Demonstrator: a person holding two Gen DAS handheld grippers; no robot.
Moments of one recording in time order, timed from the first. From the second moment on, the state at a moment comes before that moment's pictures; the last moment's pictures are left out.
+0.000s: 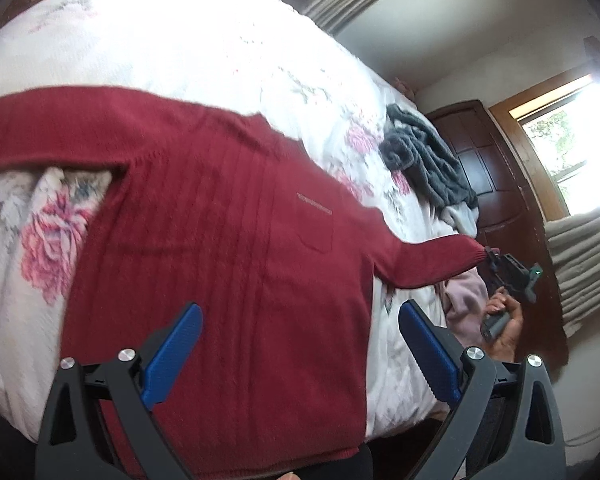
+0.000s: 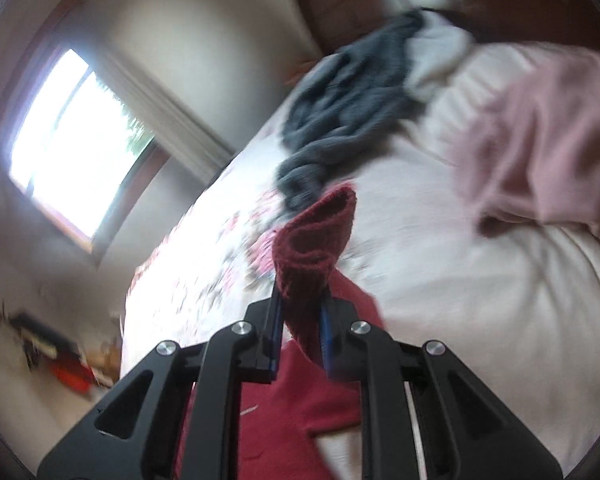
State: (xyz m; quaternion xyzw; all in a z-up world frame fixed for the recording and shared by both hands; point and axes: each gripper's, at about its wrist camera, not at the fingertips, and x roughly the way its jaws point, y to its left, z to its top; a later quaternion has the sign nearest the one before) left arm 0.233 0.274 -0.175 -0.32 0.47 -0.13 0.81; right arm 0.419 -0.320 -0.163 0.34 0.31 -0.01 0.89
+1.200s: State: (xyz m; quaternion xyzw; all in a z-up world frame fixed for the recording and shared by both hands) left arm 0.425 0.225 -0.317 -0.41 0.55 -0.21 0.69; right arm 0.365 -0.046 -0.319 0.21 0.38 0.12 0.89
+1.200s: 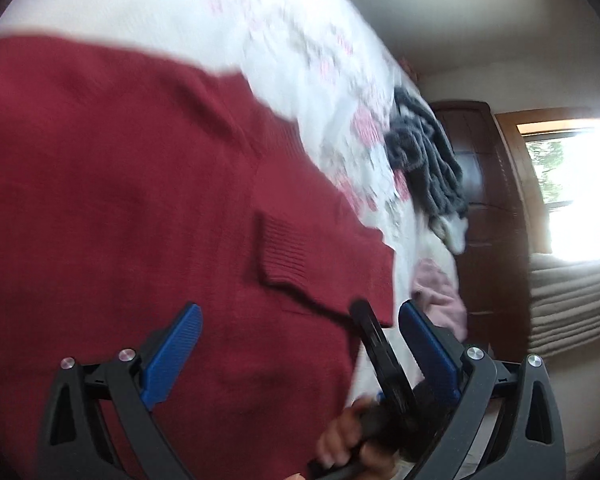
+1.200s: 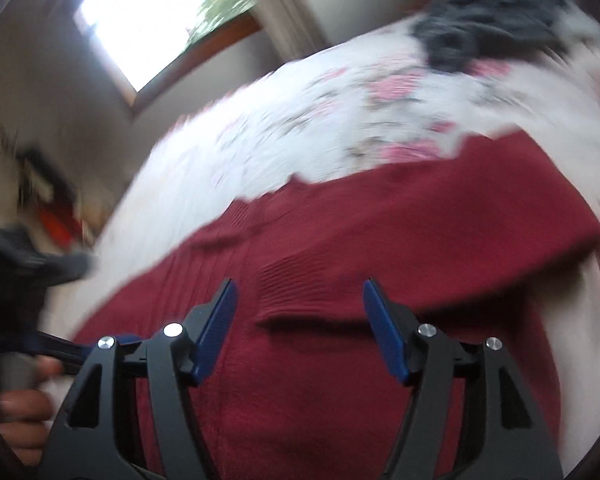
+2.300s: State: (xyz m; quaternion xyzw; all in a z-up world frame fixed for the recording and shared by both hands) left arm 0.506 0.162 -0.328 -0.28 0.60 -0.21 0.72; right arm 0.363 -0.058 -0.351 0.22 0.45 0.09 0.86
